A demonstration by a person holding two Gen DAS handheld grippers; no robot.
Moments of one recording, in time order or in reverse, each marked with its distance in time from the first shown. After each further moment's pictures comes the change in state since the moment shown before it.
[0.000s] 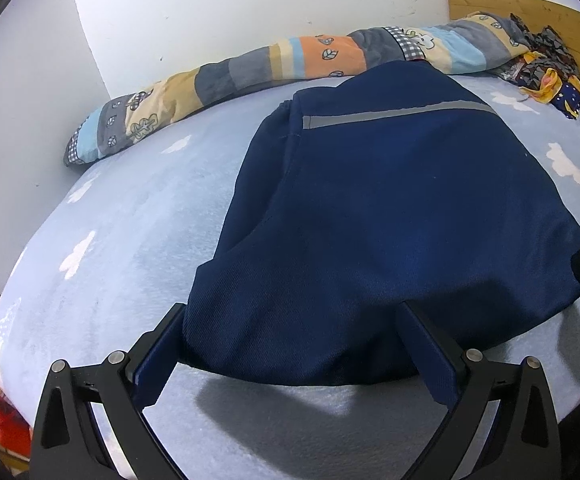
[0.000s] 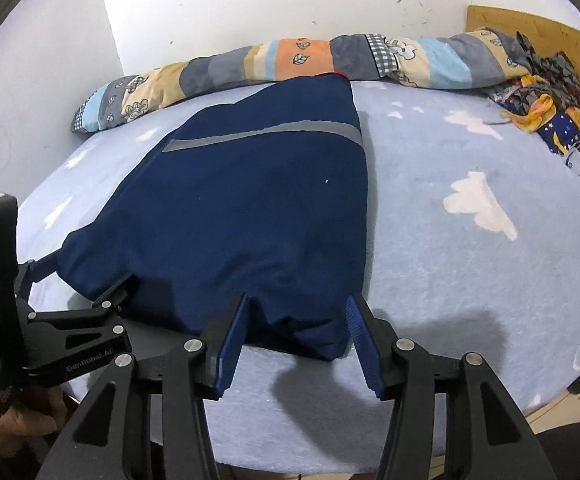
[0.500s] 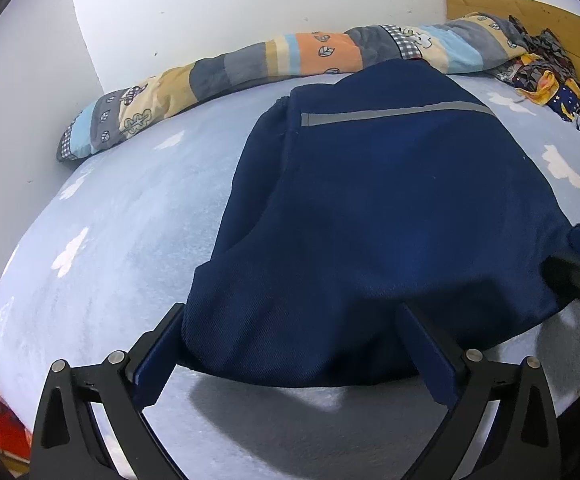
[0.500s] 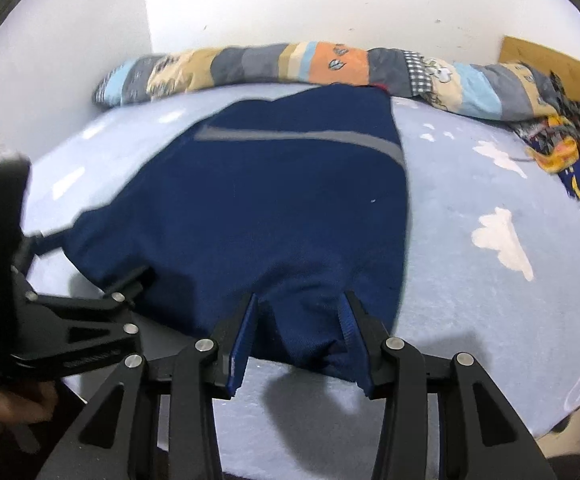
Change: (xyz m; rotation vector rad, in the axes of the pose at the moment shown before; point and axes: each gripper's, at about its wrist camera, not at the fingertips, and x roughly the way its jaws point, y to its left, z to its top) left arm -0.003 0.006 -0.001 -0.013 0.015 -0.029; right arm 0.001 0.026 0.002 -0.119 -0.017 0.006
